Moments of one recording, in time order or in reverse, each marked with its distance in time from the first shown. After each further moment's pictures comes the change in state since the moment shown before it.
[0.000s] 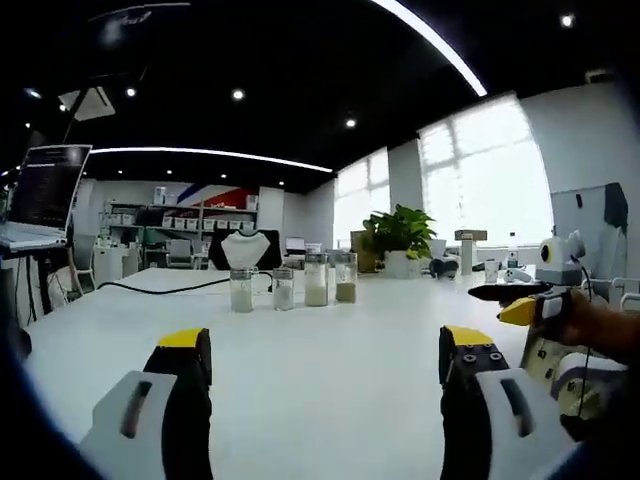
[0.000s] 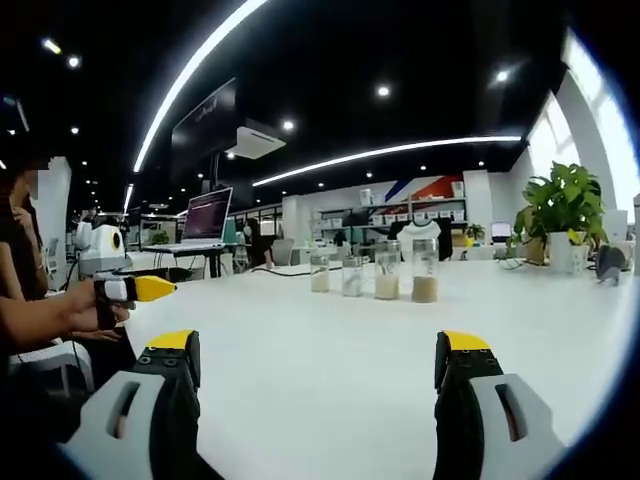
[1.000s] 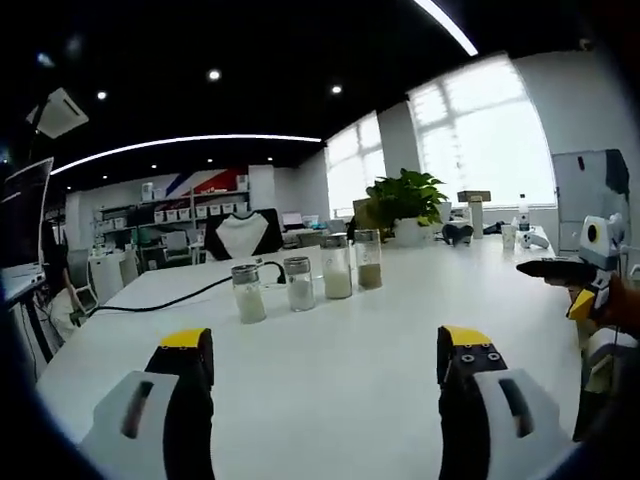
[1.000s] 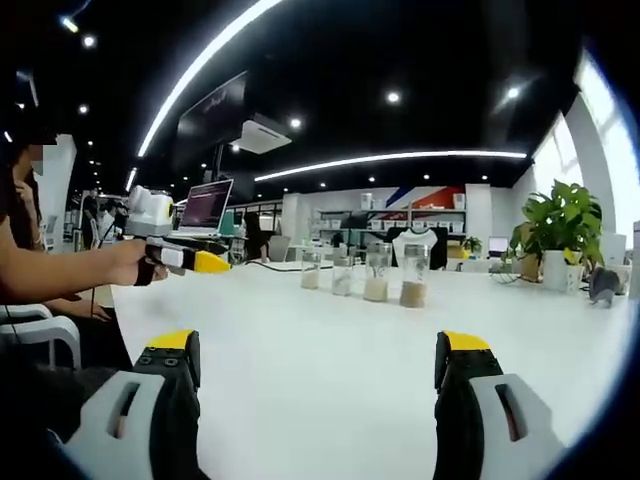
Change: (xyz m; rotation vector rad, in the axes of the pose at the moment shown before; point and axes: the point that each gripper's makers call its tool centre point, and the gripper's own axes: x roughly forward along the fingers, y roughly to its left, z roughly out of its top) left arm 0.080 0.047 -0.004 0.093 0.144 -0.019; right arm -0.004 -0.018 -0.007 -0.075 0.005 -0.015
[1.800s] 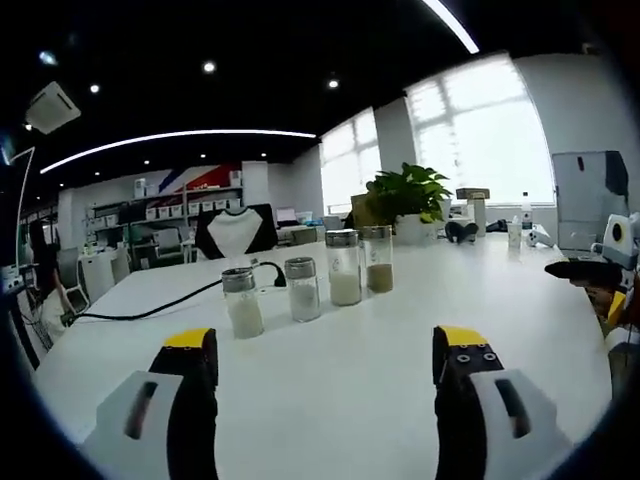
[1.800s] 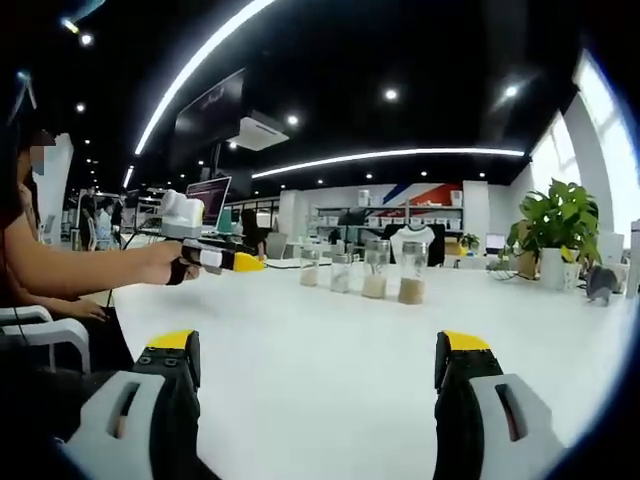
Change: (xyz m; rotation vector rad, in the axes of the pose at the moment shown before) left arm 0.057 0.017 -0.001 0.005 0.010 -0.035; right arm -0.003 0.004 0.000 0.011 0.013 -0.006
